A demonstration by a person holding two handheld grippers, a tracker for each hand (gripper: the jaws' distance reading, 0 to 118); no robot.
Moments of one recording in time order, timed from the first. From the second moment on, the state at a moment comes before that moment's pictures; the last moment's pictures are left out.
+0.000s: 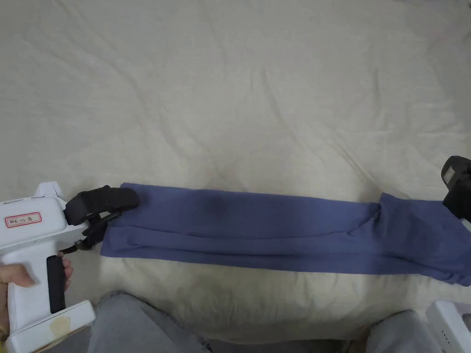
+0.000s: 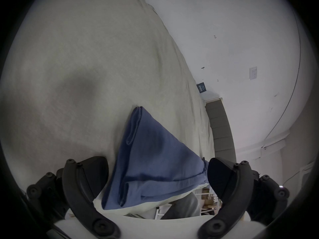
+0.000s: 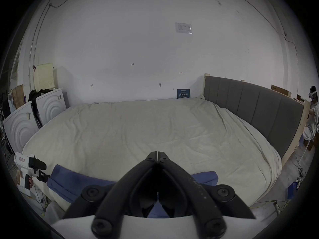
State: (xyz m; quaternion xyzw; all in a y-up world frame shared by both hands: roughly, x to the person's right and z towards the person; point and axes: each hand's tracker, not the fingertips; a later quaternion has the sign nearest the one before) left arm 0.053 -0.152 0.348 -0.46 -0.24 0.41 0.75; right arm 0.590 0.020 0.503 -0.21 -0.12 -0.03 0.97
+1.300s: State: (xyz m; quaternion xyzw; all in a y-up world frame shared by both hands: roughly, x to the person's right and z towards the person) left arm 0.426 -0.083 0.360 -0.54 -0.33 0.07 0.77; right arm 0.658 0.028 0.588 -0.17 -0.18 -0.07 0.97
